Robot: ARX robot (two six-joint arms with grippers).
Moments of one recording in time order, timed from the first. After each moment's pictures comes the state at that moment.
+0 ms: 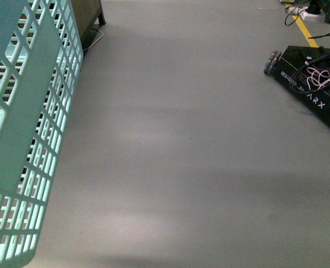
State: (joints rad) left arm -0.09 0.92 0.77 -0.27 -0.13 -1.56; right arm 0.00 0.00 0.02 0.00 0.00 0.00
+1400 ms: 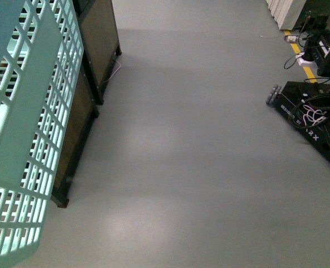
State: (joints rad) left arm -0.09 0.92 0.78 -0.27 -0.13 -1.57; right arm 0.00 0.00 0.02 0.00 0.00 0.00
